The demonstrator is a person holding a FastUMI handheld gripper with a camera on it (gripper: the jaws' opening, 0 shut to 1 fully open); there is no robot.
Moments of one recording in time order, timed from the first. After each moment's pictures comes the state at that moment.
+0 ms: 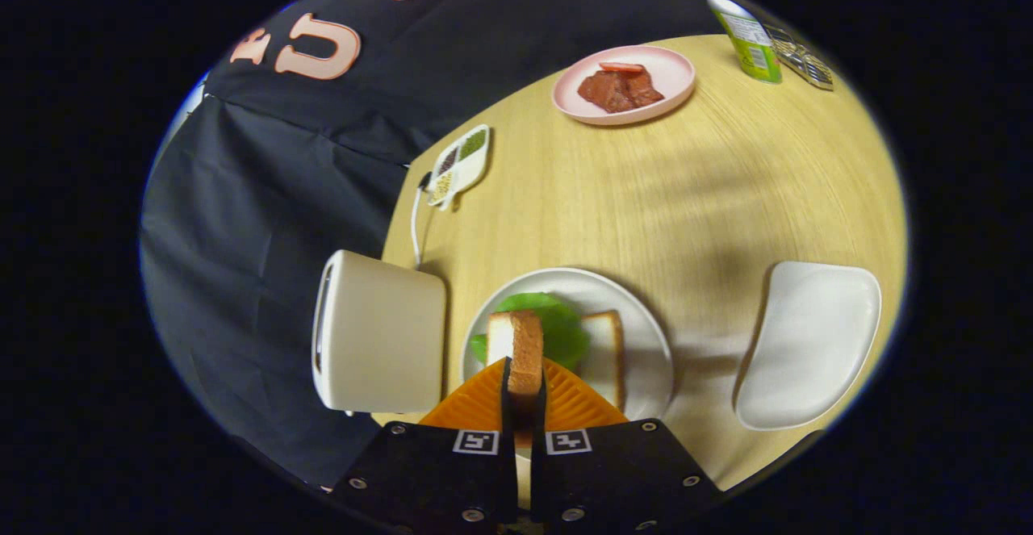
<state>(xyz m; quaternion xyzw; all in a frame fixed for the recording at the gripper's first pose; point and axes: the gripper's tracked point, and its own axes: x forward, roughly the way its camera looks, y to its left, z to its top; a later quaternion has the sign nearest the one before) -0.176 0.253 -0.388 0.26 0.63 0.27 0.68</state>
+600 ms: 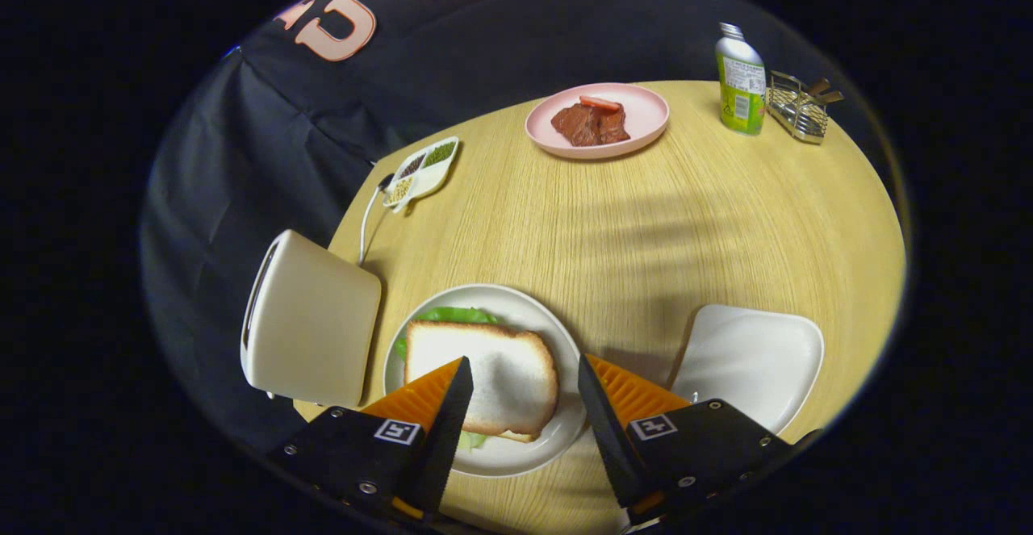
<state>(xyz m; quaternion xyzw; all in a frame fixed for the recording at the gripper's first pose) -0.148 0.218 -0.390 0.17 0.57 0.24 0.77</state>
